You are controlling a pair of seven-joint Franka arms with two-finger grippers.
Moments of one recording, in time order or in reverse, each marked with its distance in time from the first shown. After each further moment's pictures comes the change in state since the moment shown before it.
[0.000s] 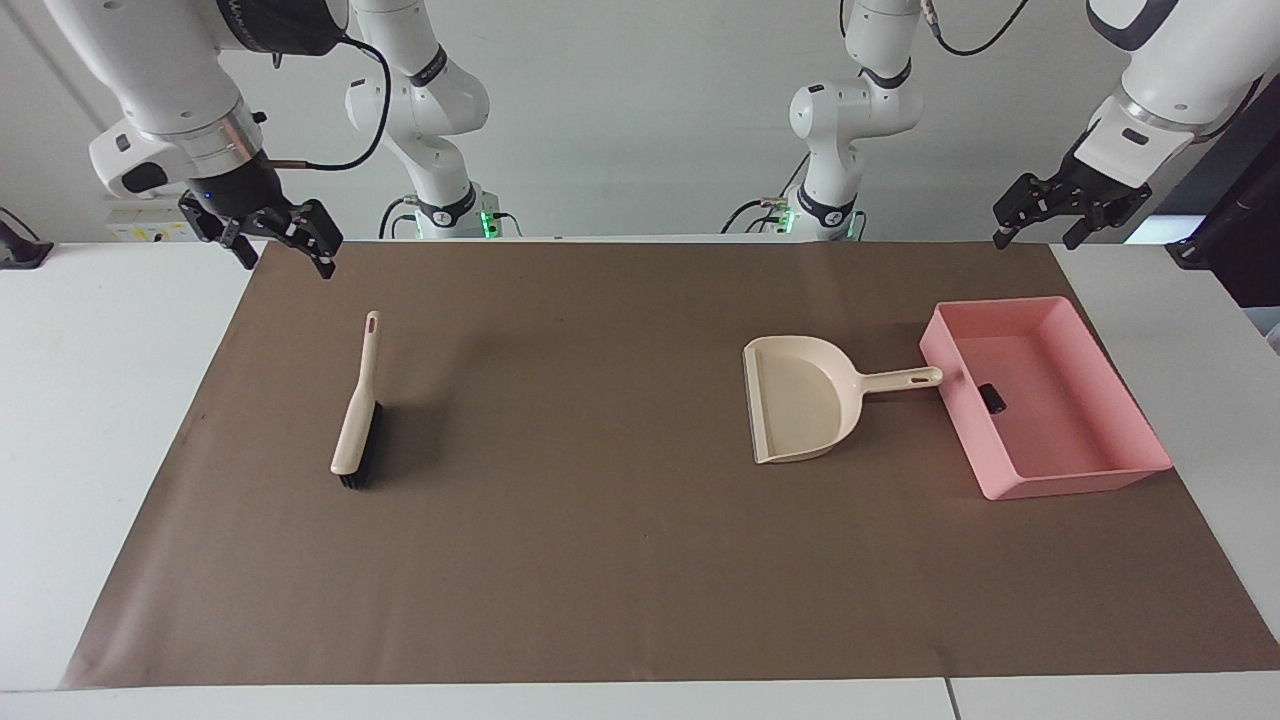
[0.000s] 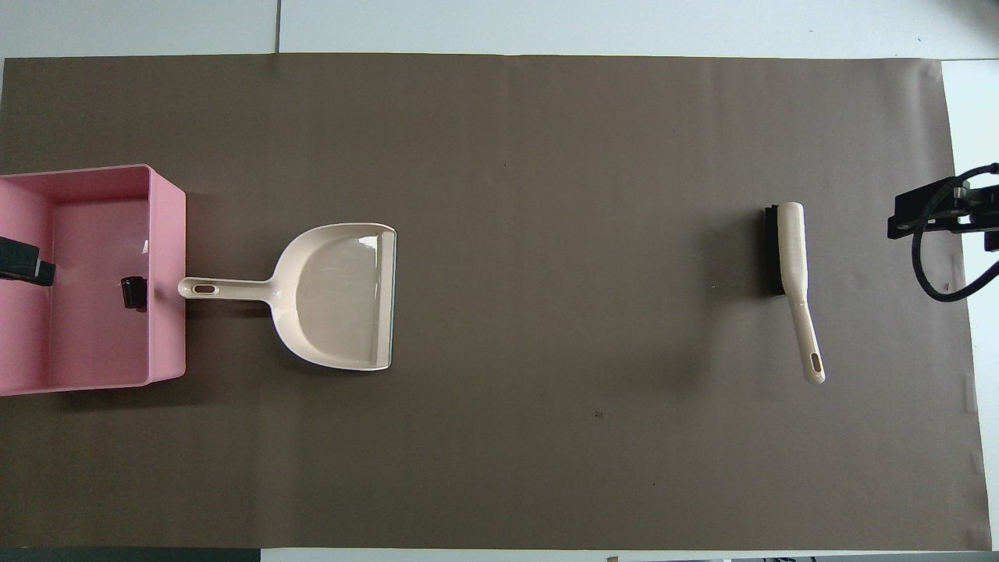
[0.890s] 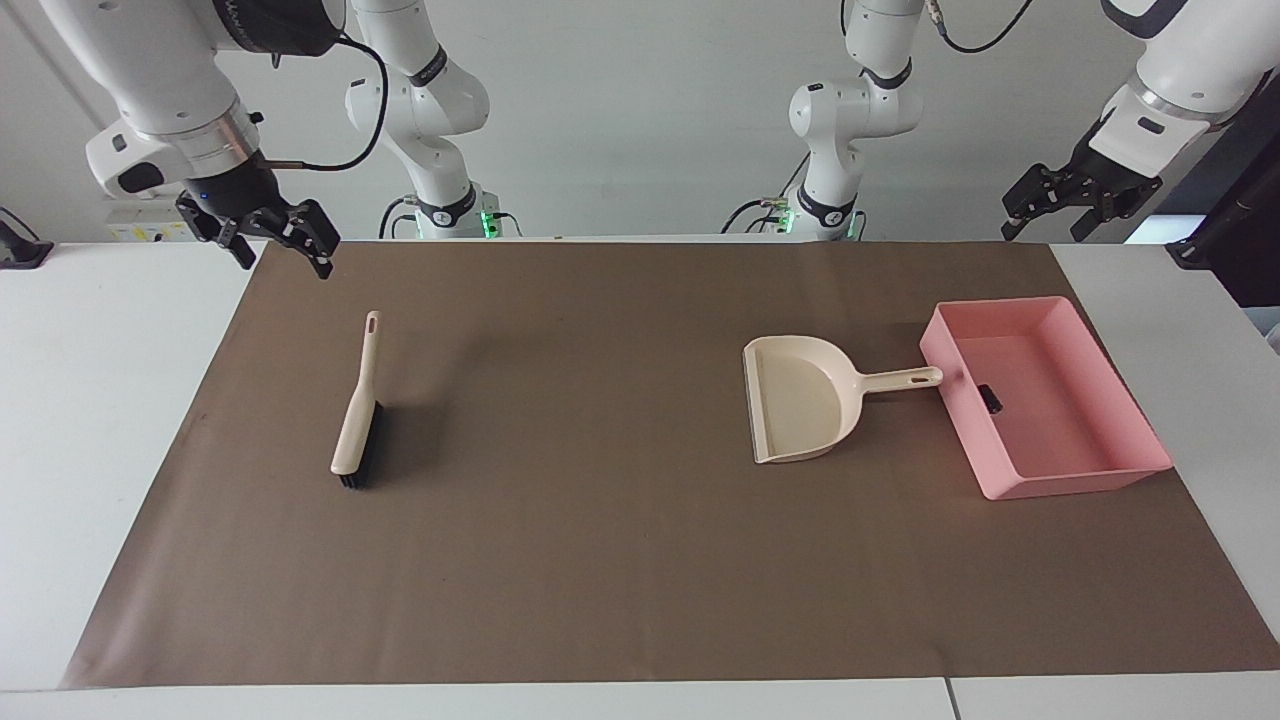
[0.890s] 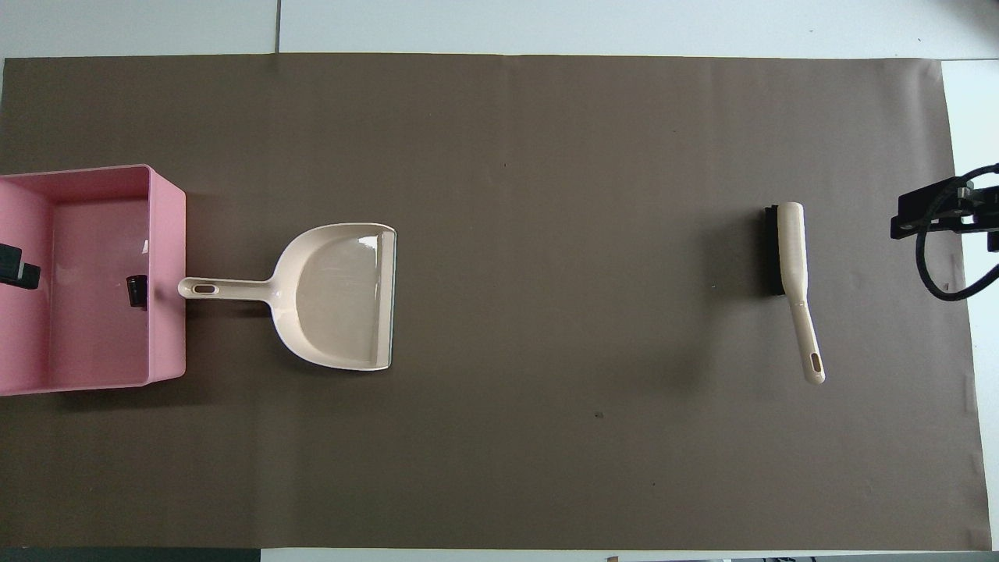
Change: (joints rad) left arm -0.054 0.002 0.063 0.025 -0.004 -0.027 0.001; right arm -0.004 0.000 -0.001 0.000 0.000 0.000 -0.002
